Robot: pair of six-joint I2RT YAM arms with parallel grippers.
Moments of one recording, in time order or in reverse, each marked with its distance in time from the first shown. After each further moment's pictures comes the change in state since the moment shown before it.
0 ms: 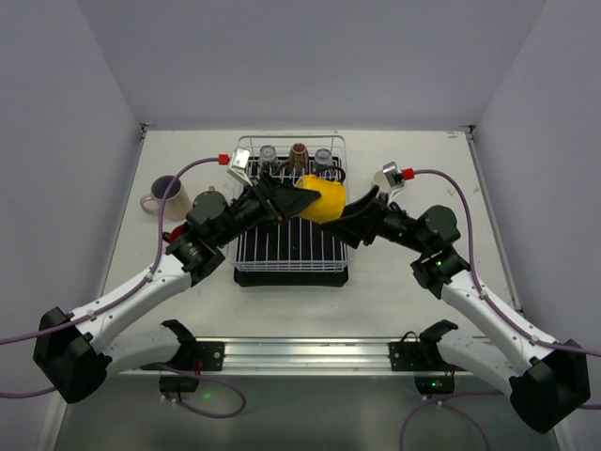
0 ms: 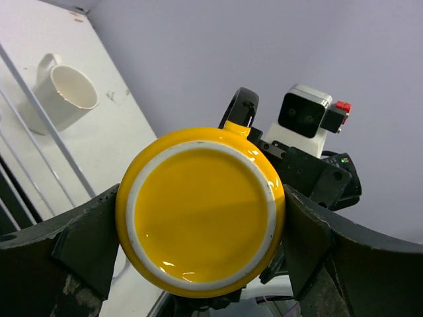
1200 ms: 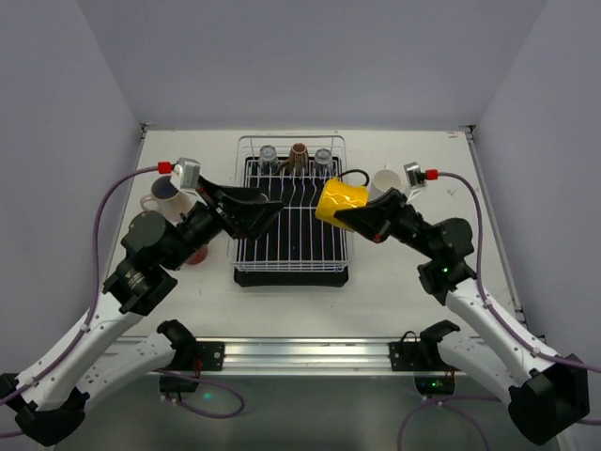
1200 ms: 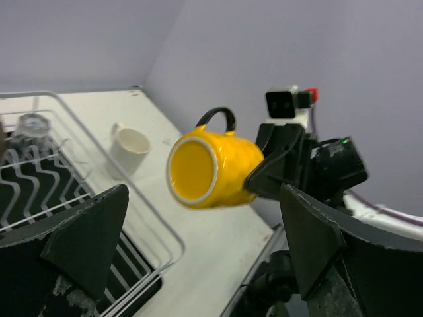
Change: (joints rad) left arm -0.003 -0.335 0.081 -0.314 -0.065 0.337; right arm -0.014 -0.045 -0.071 0.265 0.034 0.257
